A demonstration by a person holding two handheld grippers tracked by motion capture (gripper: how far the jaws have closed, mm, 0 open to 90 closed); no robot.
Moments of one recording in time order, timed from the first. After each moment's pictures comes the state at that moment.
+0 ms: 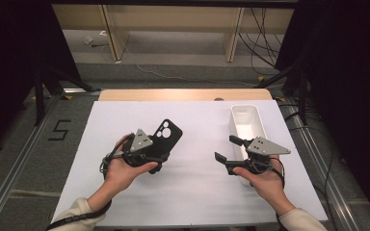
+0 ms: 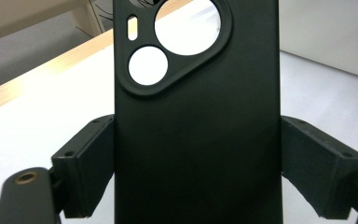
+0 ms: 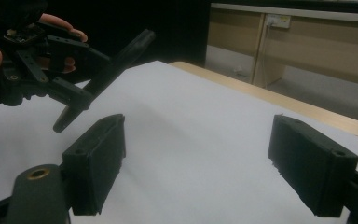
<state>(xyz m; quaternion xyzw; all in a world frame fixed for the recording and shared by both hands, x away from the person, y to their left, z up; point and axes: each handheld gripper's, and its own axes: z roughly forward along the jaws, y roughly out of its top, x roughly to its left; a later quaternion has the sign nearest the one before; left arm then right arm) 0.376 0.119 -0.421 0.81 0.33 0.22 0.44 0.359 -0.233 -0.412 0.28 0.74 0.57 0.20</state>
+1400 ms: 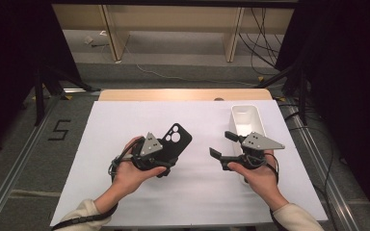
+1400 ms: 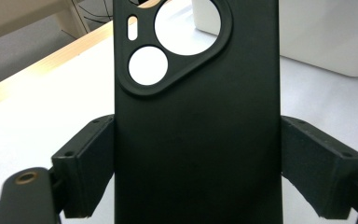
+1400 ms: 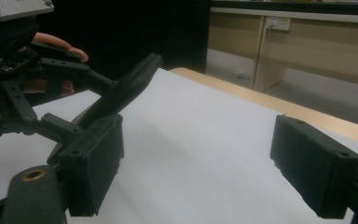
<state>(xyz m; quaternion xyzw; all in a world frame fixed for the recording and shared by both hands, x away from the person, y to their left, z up) 0.369 0.096 -0.424 0.82 0.30 0.21 0.44 0.369 -0.218 -0.407 0.29 0.74 0.58 0.20</state>
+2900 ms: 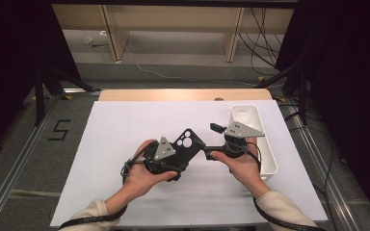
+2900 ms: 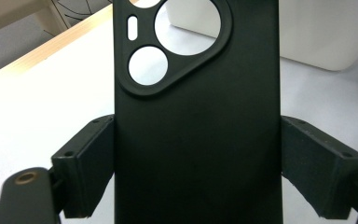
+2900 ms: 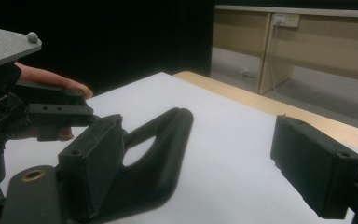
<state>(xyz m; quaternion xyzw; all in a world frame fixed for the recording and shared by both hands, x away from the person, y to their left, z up) 0.366 0.067 -0.432 0.83 0.28 0.20 0.44 0.395 -0.177 -0.401 0.29 0.74 0.58 0.19</state>
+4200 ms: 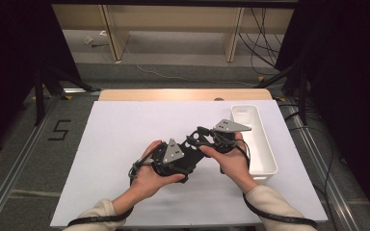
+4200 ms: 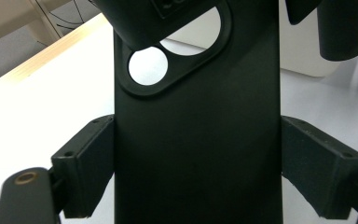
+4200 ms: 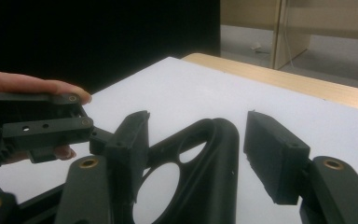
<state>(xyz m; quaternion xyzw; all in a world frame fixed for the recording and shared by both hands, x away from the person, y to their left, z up) 0.361 0.048 -0.431 0.84 0.26 0.20 0.44 0.411 -0.155 -0.413 0.32 0.75 0.56 0.14</state>
